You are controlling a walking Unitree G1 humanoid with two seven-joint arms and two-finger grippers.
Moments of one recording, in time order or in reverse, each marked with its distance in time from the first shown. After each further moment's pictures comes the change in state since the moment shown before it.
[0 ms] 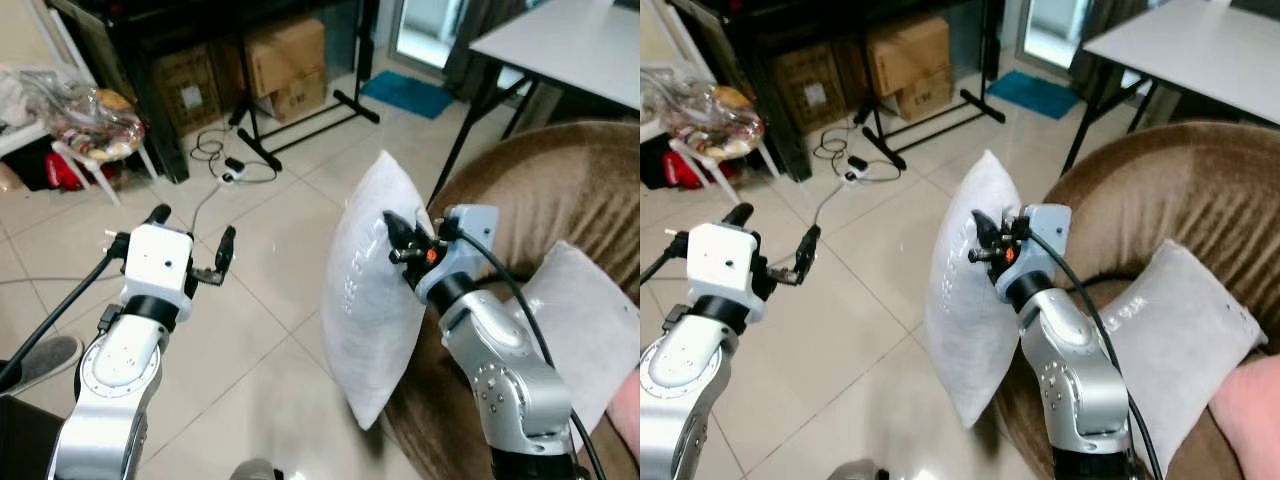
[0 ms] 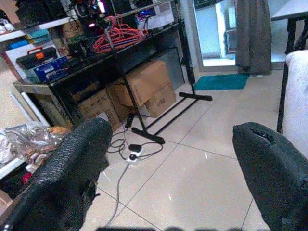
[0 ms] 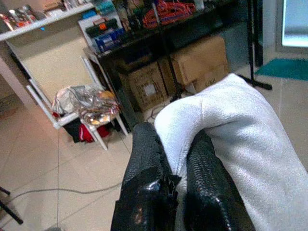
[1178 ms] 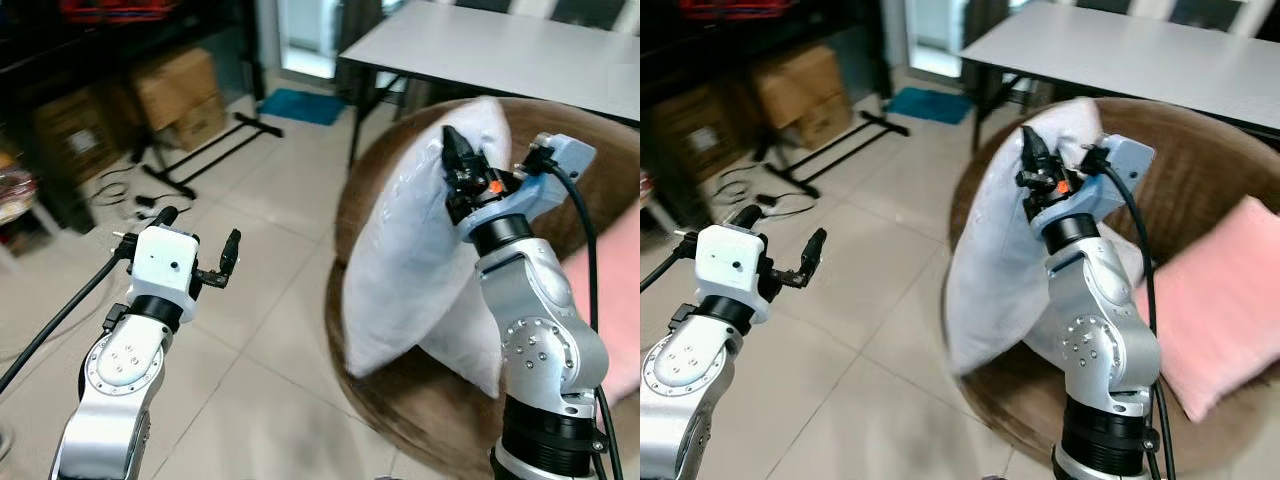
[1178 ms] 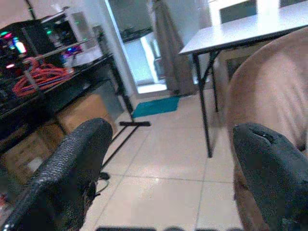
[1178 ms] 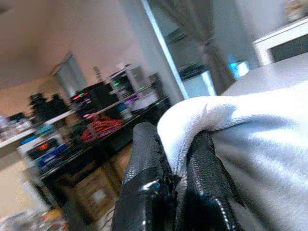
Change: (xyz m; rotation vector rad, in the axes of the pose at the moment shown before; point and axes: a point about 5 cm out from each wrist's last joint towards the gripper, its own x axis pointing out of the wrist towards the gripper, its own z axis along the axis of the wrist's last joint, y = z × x) left arm 0.002 -0.003 -0.003 -0.001 0.004 -0.028; right arm 0.007 -0.015 0.071 0.125 -0.305 -0.075
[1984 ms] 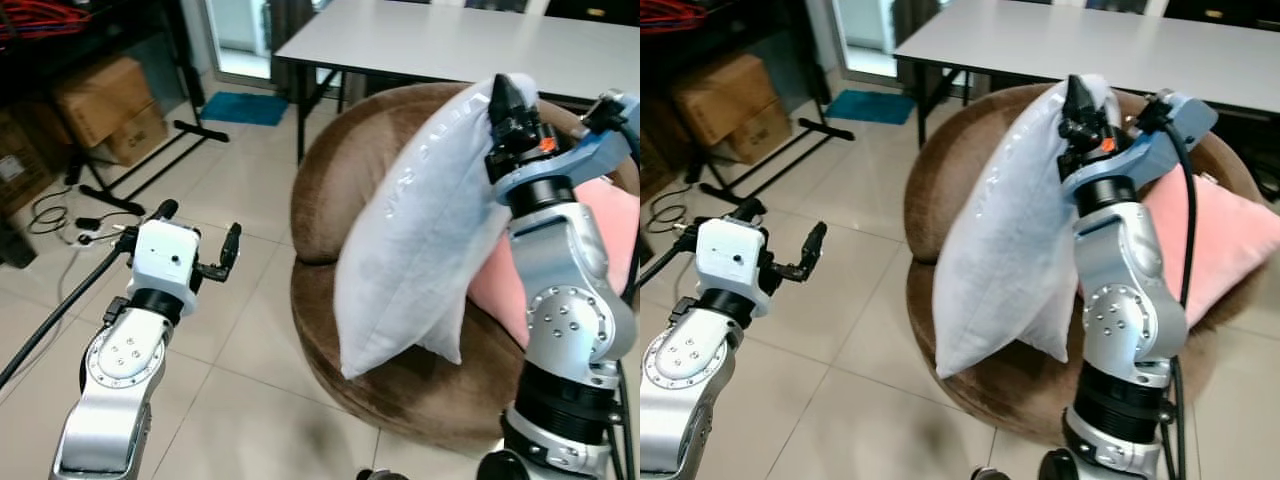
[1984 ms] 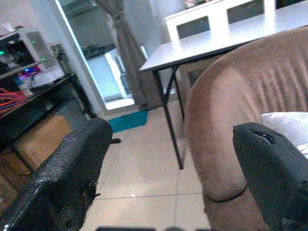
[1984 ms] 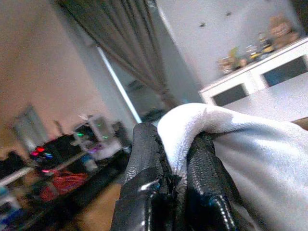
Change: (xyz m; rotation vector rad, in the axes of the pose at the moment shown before) left arm 0.005 0.001 0.004 0.011 -0.016 0.003; right arm 0.015 -0.011 0.038 0.005 -0.130 -0.058
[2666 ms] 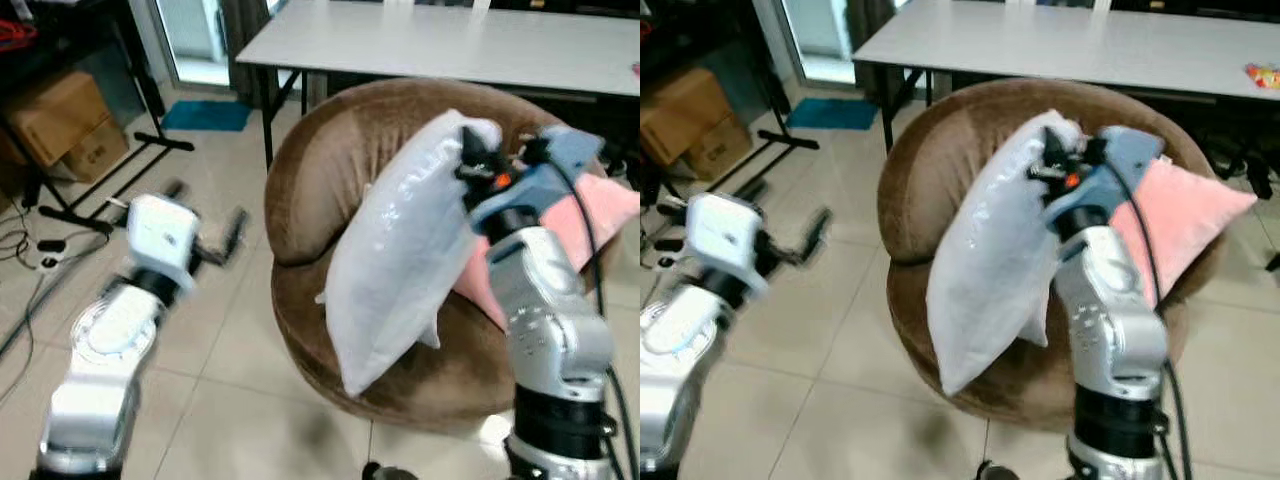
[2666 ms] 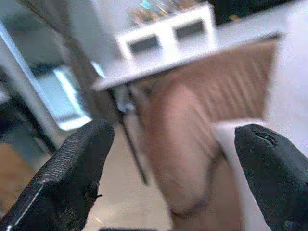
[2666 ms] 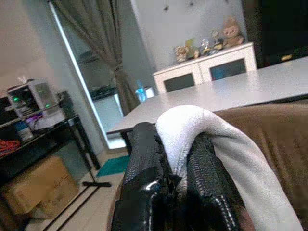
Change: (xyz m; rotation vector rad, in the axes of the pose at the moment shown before) left arm 0.006 -0.003 0.009 -0.034 -0.003 -0.172; right arm -0.009 -0.008 -0.027 -0.192 0.117 -0.063
